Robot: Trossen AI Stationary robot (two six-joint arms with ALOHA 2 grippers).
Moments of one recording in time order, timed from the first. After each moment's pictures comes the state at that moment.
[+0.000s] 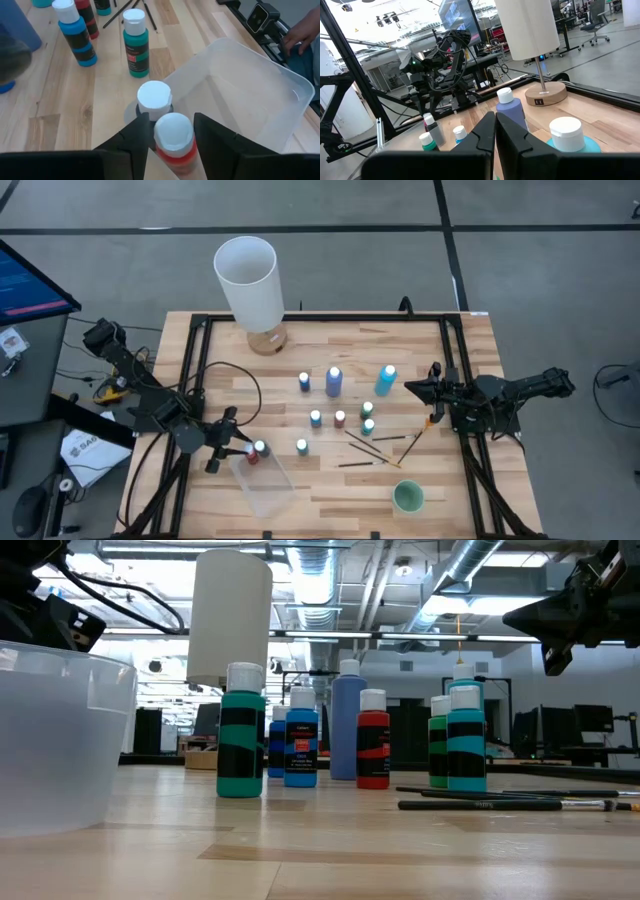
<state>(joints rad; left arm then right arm) -0.79 0.79 0.30 -0.15 -0.49 -0.37 0.26 0.01 0.02 0.08 0.47 0.30</state>
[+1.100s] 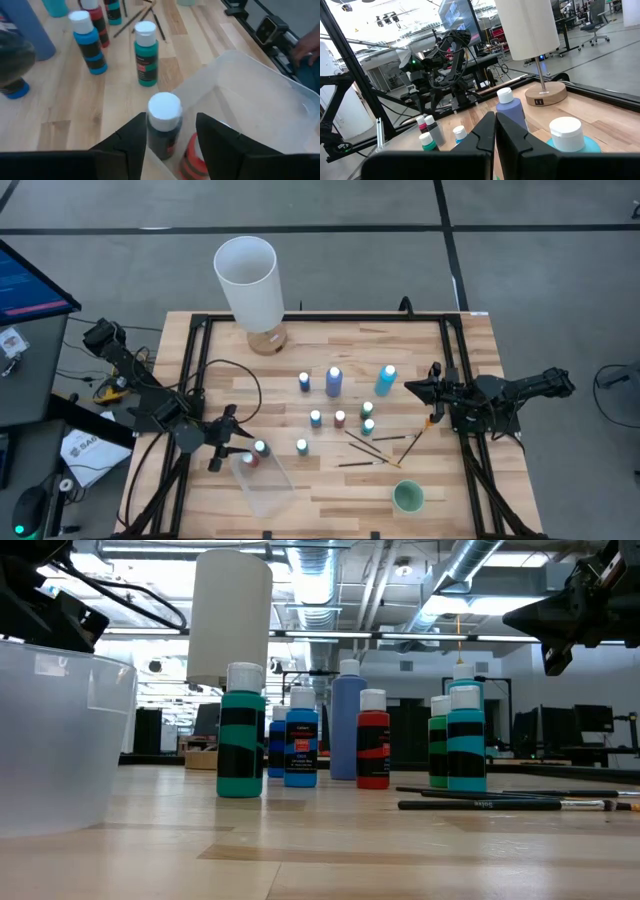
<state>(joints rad) -0.78 0.79 0.30 -0.12 -0.56 -0.37 0.26 0.01 0.02 0.08 0.47 0.30</state>
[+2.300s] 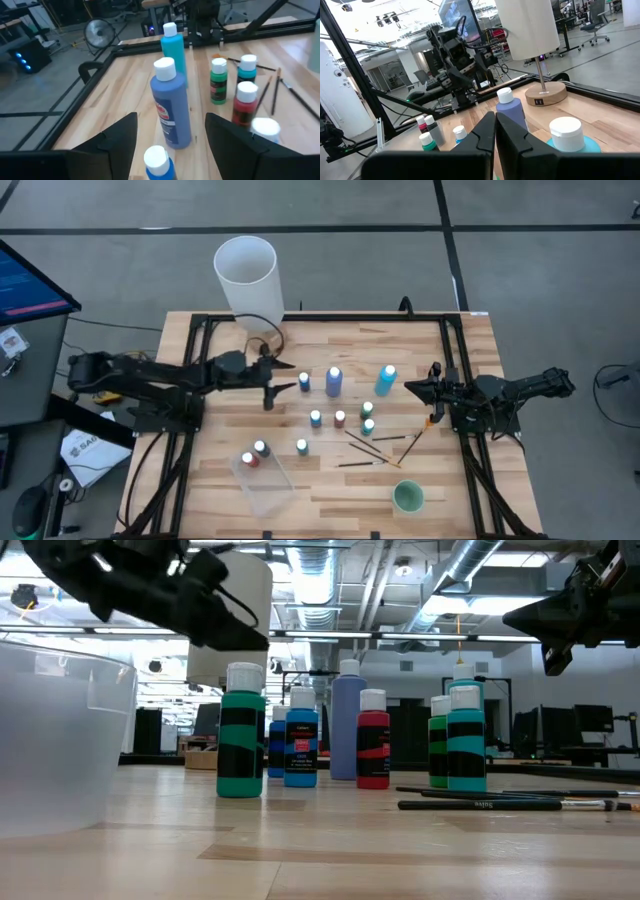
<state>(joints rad) 0.16 1.15 0.44 0.46 -0.05 0.21 0.26 0.01 0.02 0.08 0.47 0.30</state>
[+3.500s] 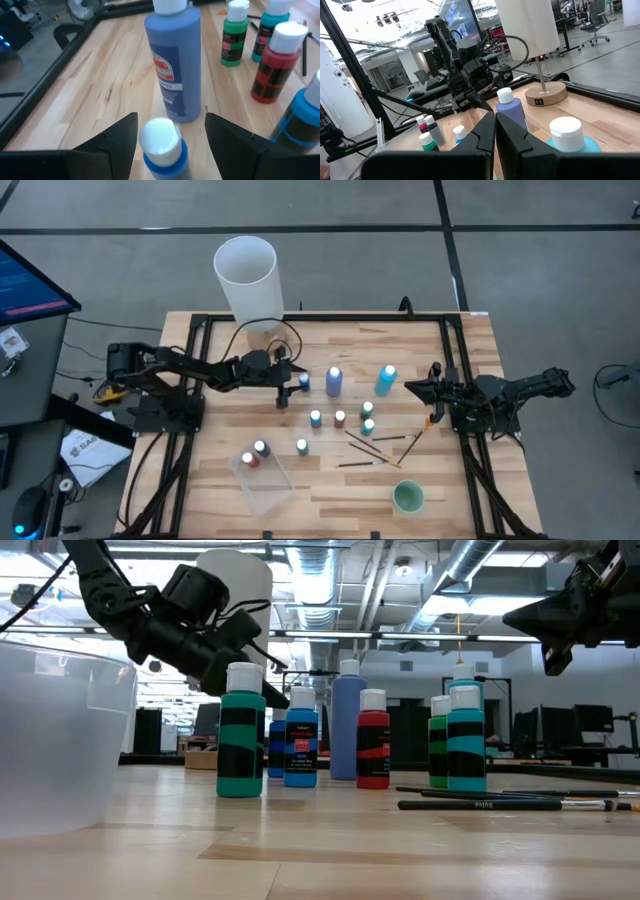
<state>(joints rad) 0.25 1.51 0.48 0.61 0.05 0.26 0.26 0.01 0.02 0.08 0.47 0.30</state>
